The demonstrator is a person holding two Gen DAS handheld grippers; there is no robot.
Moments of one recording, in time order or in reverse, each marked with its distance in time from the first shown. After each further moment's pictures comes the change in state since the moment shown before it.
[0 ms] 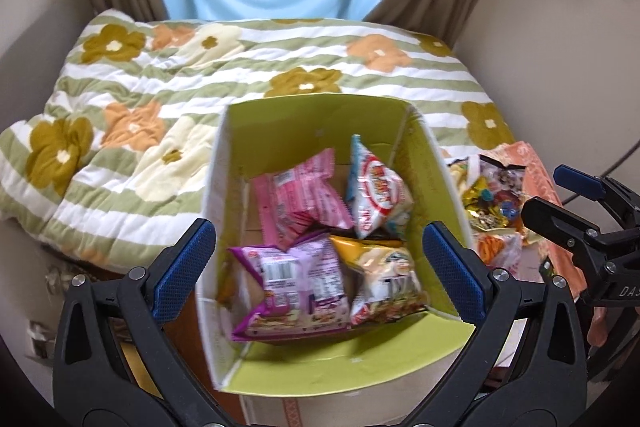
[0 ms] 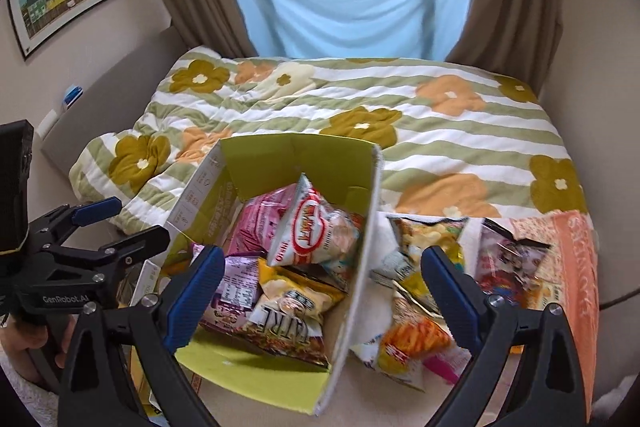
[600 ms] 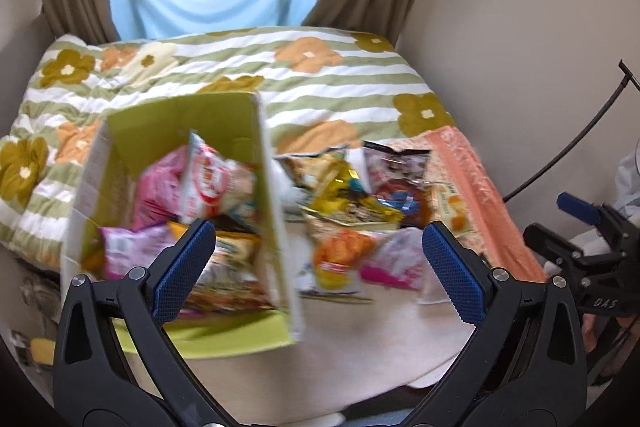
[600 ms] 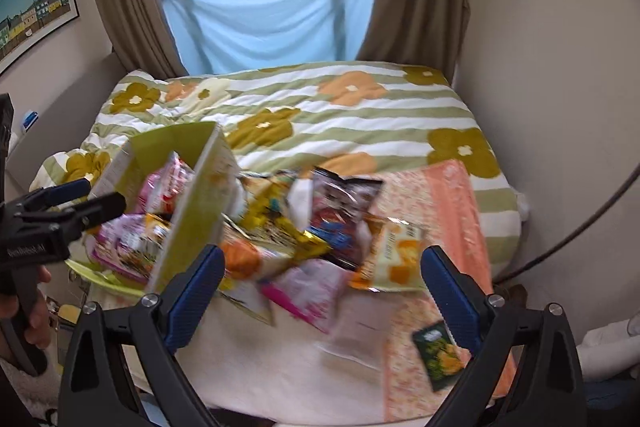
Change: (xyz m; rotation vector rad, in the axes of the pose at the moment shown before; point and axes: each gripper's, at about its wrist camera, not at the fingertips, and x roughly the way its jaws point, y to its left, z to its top) left arm -0.006 -0.192 -0.034 0.063 -0.034 -0.097; right arm -0.099 -0.157 -0.091 0.098 -0.043 -0.179
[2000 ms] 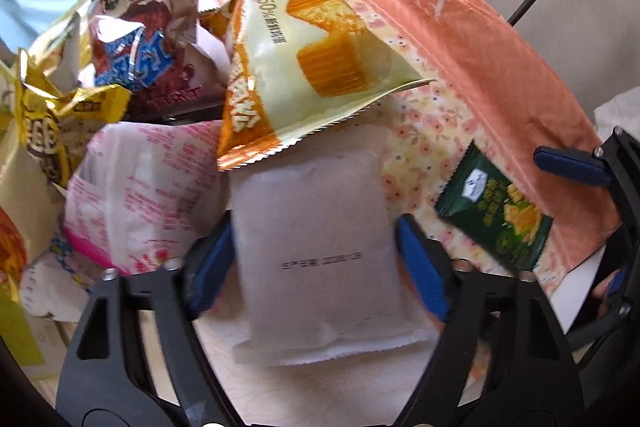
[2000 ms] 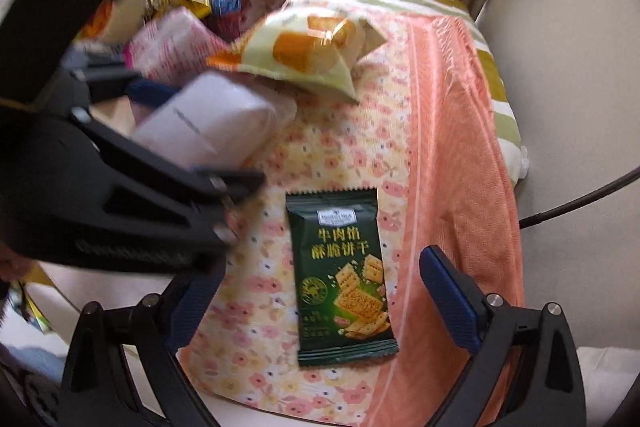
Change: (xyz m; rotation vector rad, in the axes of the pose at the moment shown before) left arm 0.255 -0.197 -0.112 0.332 0.360 -0.033; right arm 0.128 -0.109 -0.147 -0.287 0.297 -0.056
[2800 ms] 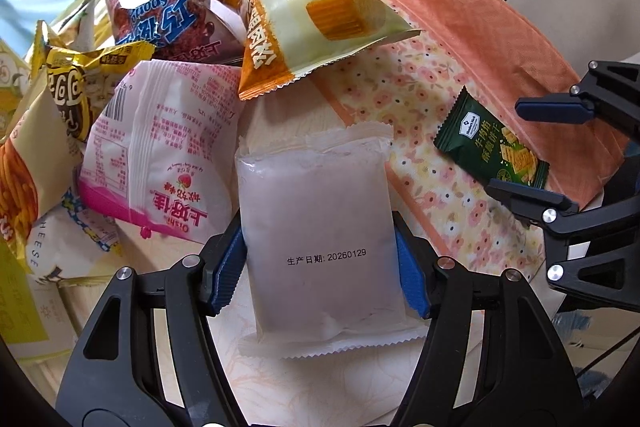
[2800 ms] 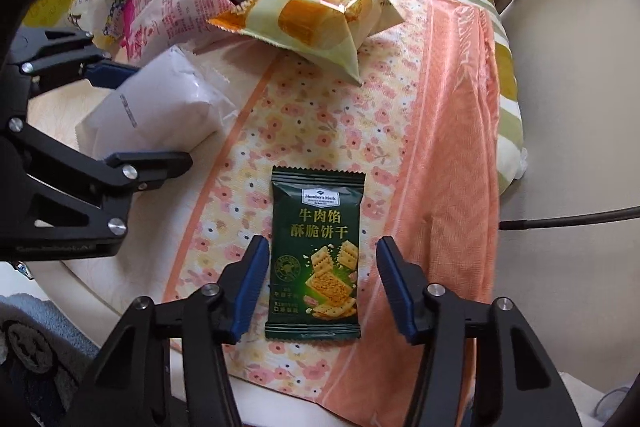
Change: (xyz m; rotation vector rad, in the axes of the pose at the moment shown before) left arm -0.025 0.012 -0.037 0.027 0.033 -0.017; right arm 0.001 -0.008 0.023 -0.123 0.147 -0.005
